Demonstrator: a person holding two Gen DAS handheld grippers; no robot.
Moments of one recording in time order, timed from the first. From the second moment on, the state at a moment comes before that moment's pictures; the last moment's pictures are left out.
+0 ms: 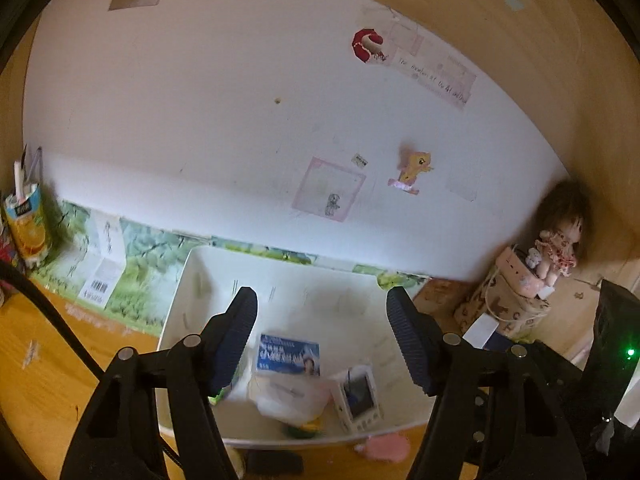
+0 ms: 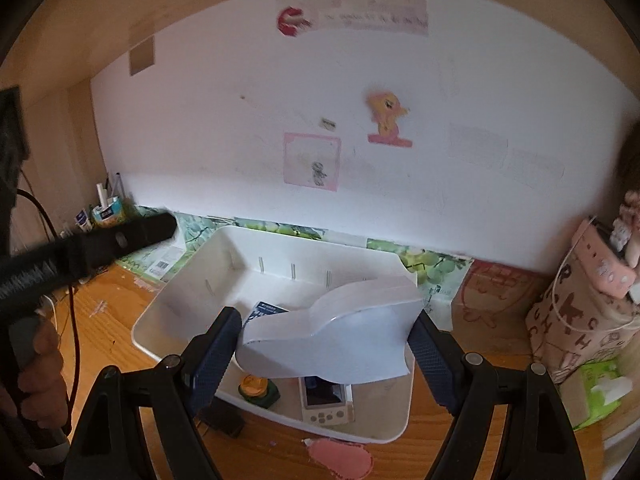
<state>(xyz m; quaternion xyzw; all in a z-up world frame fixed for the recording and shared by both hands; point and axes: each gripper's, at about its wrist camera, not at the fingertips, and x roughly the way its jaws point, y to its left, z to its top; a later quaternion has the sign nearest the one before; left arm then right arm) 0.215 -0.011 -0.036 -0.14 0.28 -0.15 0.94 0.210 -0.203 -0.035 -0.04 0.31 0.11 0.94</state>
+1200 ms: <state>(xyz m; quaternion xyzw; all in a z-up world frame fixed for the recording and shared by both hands) 0.210 0.001 -0.039 -0.16 0.28 -0.16 0.93 0.234 -0.198 -0.063 -0.02 0.34 0.12 0.93</state>
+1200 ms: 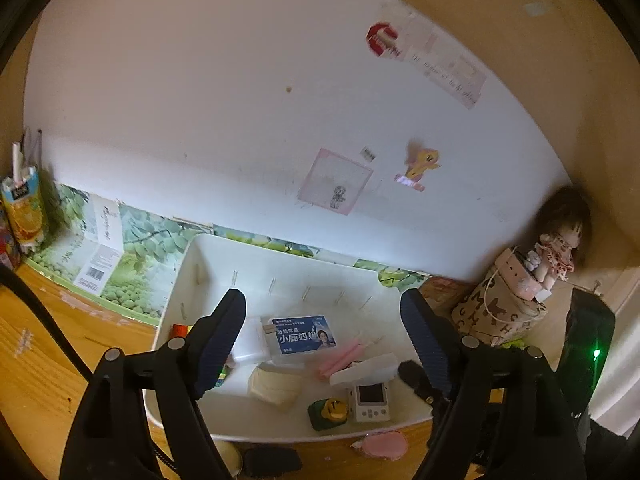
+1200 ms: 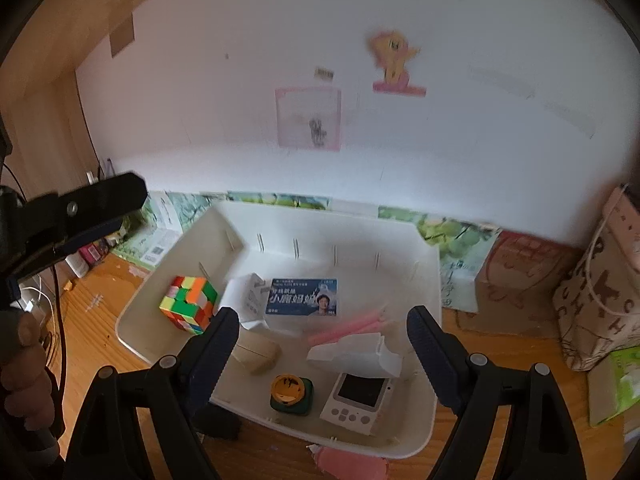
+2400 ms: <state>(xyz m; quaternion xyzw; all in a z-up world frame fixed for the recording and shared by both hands) 0.099 0.072 -0.038 -0.07 0.33 -0.17 0.93 0.098 -0.162 -0.047 0.06 0.30 0.04 0.95</state>
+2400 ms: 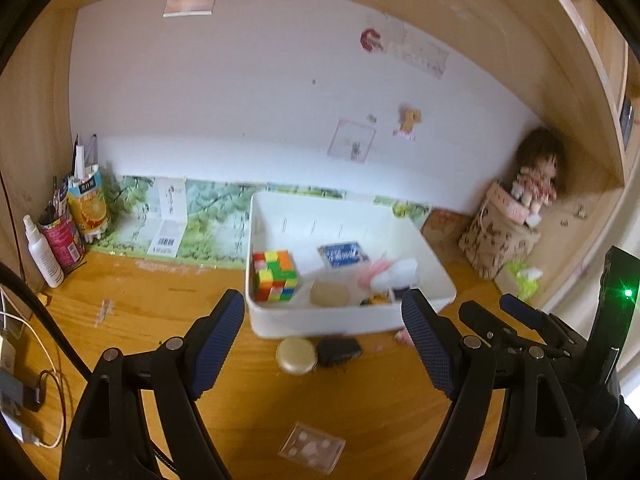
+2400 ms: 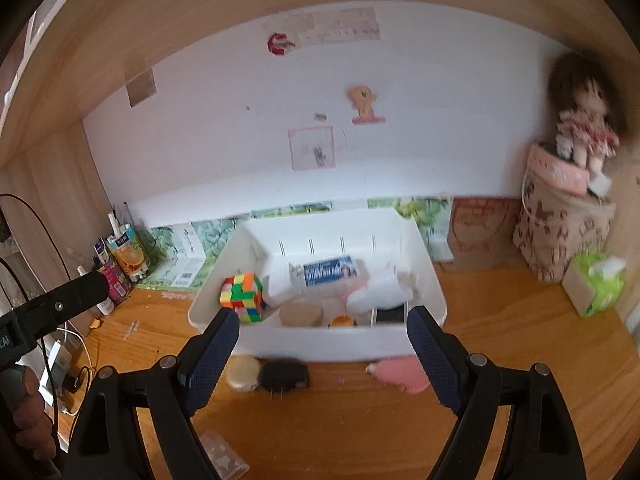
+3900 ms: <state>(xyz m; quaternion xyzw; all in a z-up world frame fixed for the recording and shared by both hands) 0.063 0.070 -0.157 -0.18 0.59 0.08 0.78 0.113 -0.252 -0.158 0.19 0.47 0.08 0.86</state>
